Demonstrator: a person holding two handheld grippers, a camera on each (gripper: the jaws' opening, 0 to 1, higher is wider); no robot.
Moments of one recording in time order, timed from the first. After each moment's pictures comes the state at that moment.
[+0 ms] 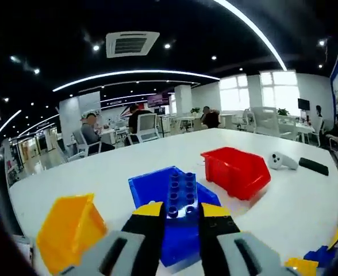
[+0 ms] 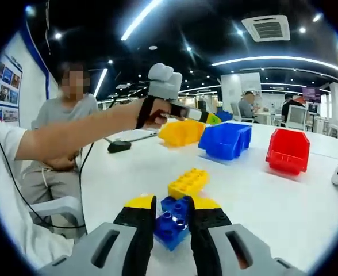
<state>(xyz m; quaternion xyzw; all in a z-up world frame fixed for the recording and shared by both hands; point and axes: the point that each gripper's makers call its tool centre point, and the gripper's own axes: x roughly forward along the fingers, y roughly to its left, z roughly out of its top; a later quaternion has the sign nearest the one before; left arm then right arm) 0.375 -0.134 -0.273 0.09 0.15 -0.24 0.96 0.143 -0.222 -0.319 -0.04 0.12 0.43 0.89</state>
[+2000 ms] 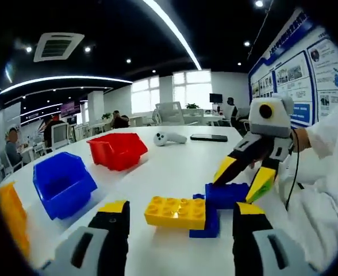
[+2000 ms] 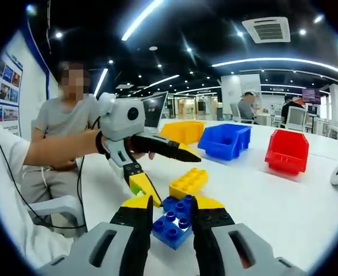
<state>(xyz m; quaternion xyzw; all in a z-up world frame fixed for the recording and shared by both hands) 0.195 -0.207 -0.337 0.11 0.13 -0.58 0.80 0.148 -0.226 -0.320 -0.04 0.12 0.43 0.89</state>
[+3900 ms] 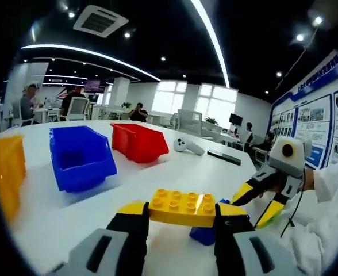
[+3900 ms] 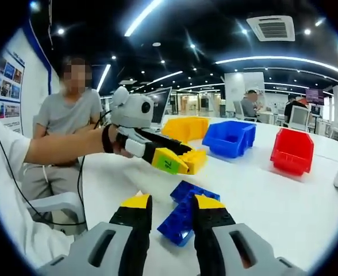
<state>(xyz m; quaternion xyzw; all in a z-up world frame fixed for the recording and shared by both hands) 0.209 -0.181 -0.316 -0.03 0.17 -0.52 0.84 0.147 -0.215 -0.327 -0.05 0.13 0.44 0.89</state>
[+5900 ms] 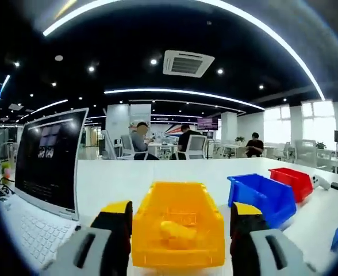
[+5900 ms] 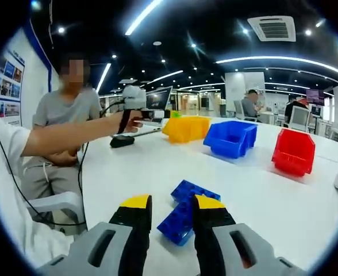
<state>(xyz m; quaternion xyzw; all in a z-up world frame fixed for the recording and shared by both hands) 0.366 0.063 -0.260 -0.01 0.04 -0.10 0.99 0.144 -0.212 -0.326 -0.06 0.13 0.44 0.89</state>
